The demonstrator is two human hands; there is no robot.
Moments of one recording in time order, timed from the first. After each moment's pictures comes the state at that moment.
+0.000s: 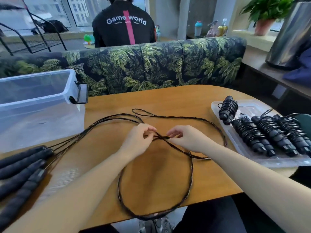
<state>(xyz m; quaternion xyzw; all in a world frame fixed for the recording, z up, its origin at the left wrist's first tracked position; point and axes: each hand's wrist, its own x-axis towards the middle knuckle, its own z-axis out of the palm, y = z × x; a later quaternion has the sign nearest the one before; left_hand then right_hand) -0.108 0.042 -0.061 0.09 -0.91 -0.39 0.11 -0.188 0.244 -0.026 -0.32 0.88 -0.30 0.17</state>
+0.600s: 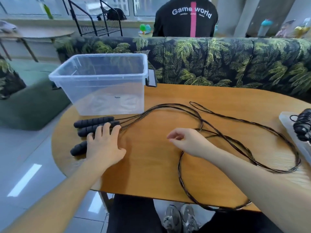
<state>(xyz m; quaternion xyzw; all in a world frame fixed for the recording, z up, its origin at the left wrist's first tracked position) 0.106 -0.116 -0.062 0.39 -0.92 0.03 0.03 -0.094 0.090 -0.047 -0.44 0.82 -0.29 0.20</state>
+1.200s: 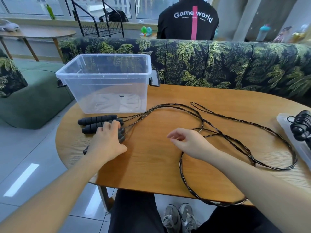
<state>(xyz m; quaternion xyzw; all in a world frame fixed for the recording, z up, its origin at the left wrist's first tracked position) 0.115 -0.125 -0.054 0.36 -0.92 -0.10 0.07 -0.074 0.097 -0.044 -0.46 0.82 -0.31 0.18</state>
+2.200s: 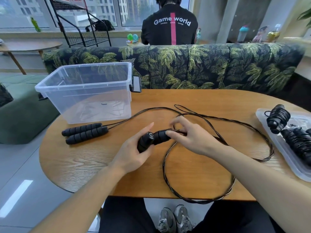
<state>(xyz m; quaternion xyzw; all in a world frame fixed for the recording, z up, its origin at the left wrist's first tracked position) 0.061 -0.040 -0.065 0.08 -0.90 -0.39 0.20 -0.099 0.149 -0.006 -0.49 0.81 -0.32 0.10</state>
